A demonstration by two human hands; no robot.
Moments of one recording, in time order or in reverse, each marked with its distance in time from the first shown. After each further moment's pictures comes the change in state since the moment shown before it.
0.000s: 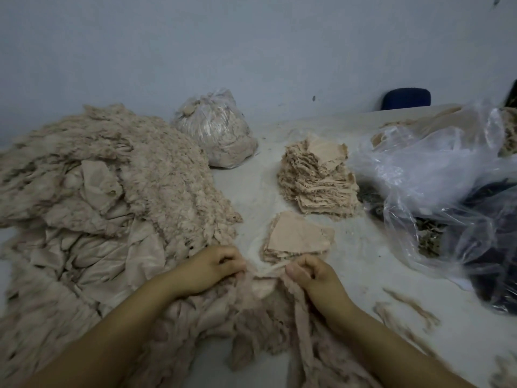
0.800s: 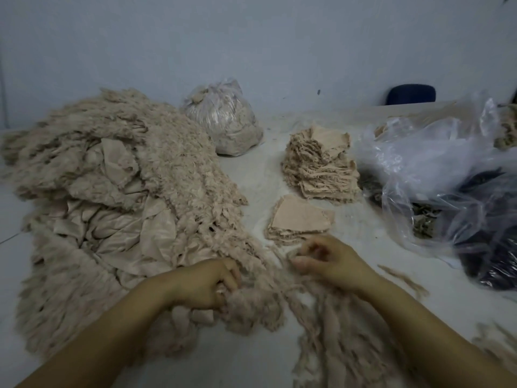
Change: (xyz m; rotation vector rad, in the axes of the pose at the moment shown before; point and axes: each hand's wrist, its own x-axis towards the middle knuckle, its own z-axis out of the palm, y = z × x) left_hand -0.058 0.001 0.019 0.344 -0.281 0.043; right_hand -0.010 -0.012 -0.035 -0.438 -0.221 -0.051
